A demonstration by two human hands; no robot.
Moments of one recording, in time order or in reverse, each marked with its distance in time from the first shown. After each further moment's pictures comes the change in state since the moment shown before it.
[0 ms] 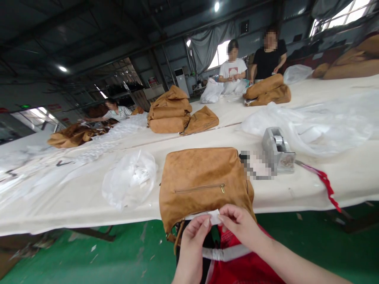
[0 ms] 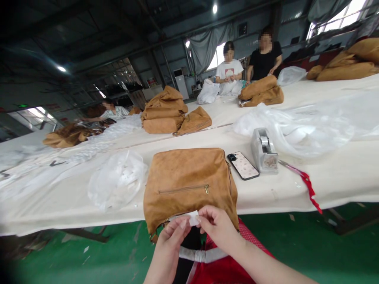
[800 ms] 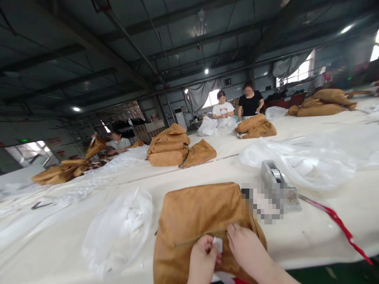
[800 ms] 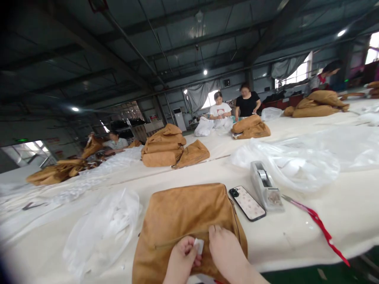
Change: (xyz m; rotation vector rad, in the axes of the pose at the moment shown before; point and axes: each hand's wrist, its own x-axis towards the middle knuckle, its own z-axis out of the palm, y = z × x) left_hand 0.118 -0.017 0.004 0.489 -0.146 0.108; right_hand 0.069 0.025 -0.019 -1.440 0.216 -0.209
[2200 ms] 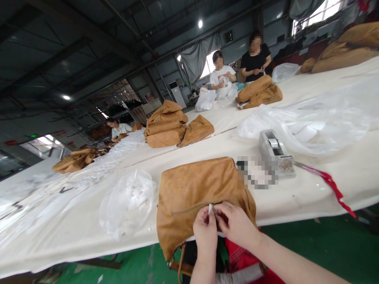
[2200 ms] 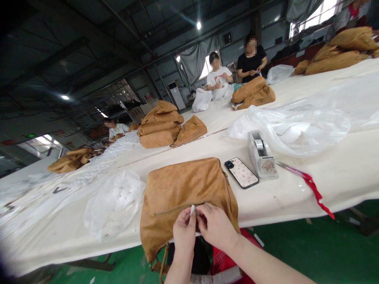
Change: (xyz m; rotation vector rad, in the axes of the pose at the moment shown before) left_hand -0.028 0.015 0.033 -0.066 0.309 0.117; right_hand -0.019 -0.003 -0.022 0.879 0.079 -0.014
